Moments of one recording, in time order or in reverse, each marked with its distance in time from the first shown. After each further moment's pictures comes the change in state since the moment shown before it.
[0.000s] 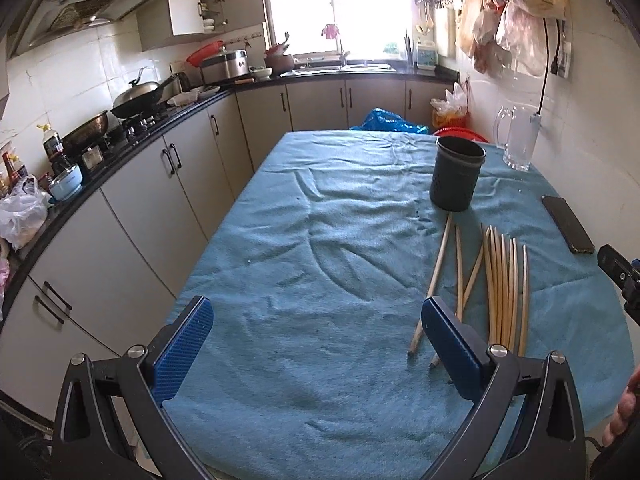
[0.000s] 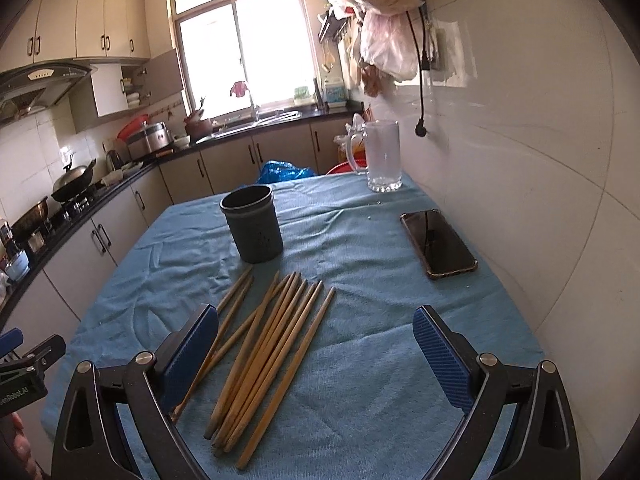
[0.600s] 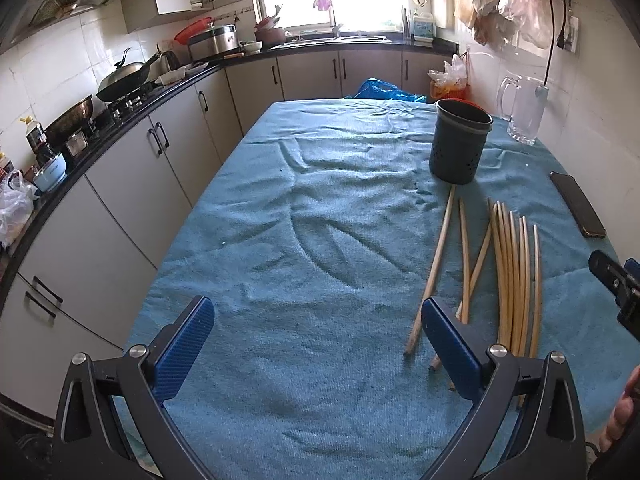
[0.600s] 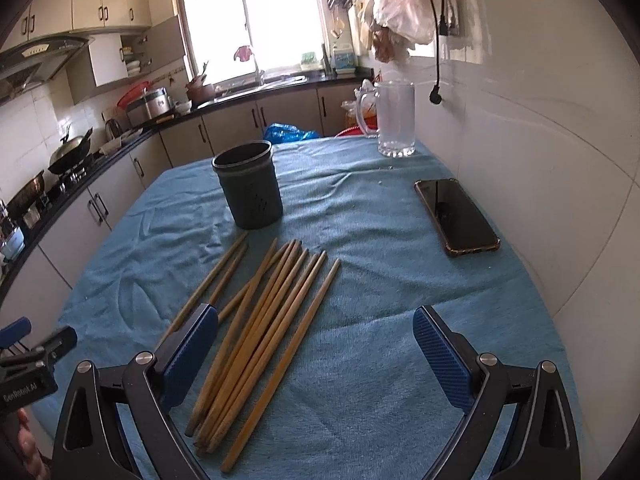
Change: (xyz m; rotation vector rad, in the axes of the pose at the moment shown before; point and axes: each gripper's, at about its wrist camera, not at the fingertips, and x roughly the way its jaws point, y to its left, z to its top) left arm 0.042 -0.010 0.001 0.018 0.100 -0.013; right arm 0.046 -0.001 -0.007 -0.033 0.131 0.011
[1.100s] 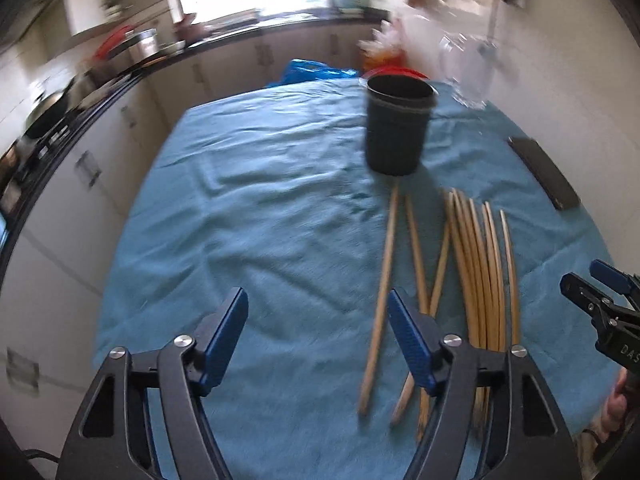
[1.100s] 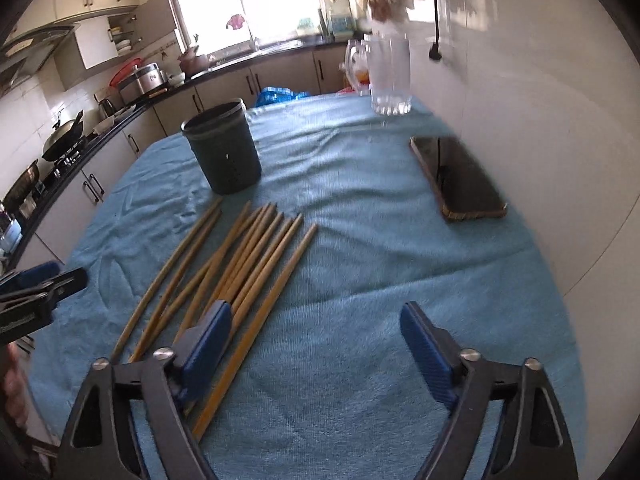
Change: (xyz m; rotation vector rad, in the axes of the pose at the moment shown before) left arm 0.057 -0.053 0.044 0.219 0.078 -0.183; right arm 0.038 -0.034 -0.004 0.038 0.148 0.036
